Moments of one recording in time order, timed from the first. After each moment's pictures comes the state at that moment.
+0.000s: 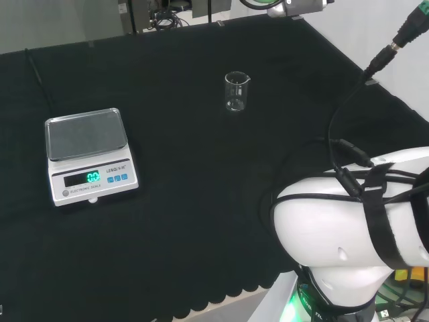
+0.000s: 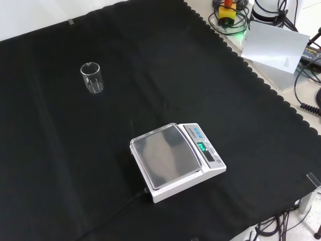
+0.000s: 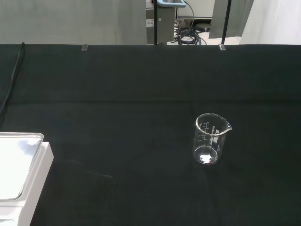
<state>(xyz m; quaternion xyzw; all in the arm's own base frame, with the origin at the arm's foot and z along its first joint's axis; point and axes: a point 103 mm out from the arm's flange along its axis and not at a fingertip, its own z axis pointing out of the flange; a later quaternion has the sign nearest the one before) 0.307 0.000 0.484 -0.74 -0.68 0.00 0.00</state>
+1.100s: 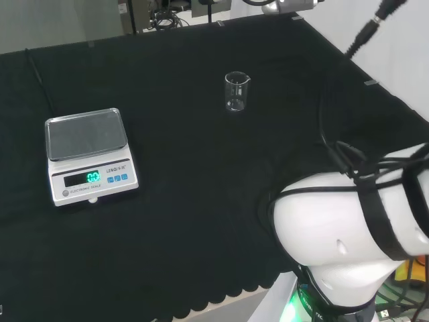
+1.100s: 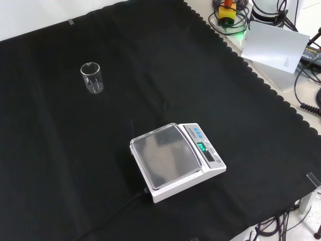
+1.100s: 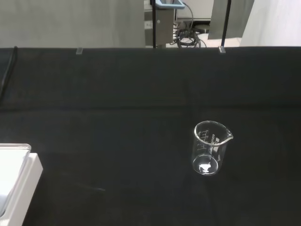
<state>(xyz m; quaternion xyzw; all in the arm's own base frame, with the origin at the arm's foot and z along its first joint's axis) 0.353 -0.014 0.464 -0.74 -0.67 0.00 0.01</state>
